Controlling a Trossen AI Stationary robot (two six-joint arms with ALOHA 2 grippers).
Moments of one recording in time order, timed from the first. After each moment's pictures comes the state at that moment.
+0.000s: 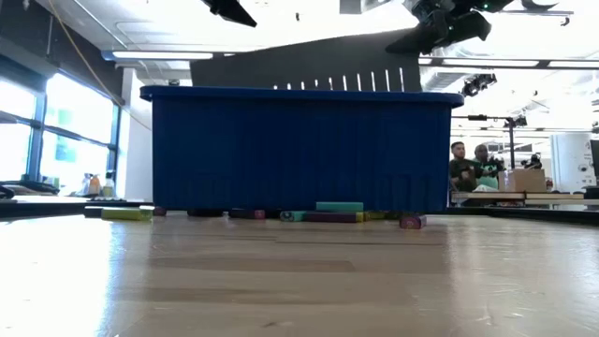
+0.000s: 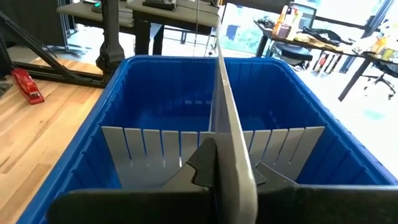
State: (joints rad) left arm 0.84 1.59 2.01 -0.99 0.44 0.76; right arm -1.18 1.48 1.56 -0.63 -1.06 -0.73
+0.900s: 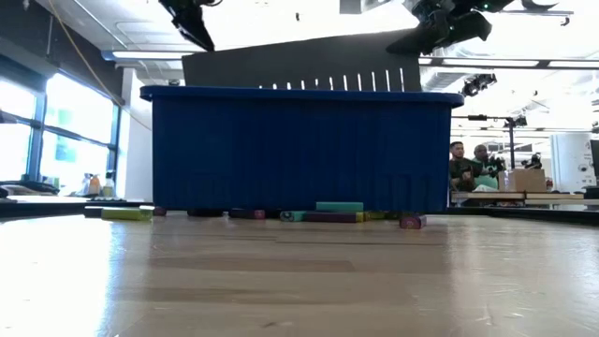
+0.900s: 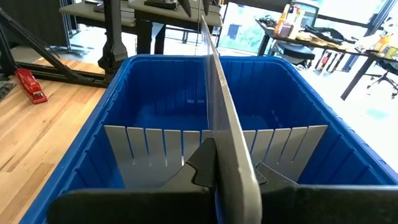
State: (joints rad) left arm 1.02 1.56 2.01 -1.31 0.35 0.71; right arm -1.18 1.48 1.56 -0.65 -1.06 -0.74
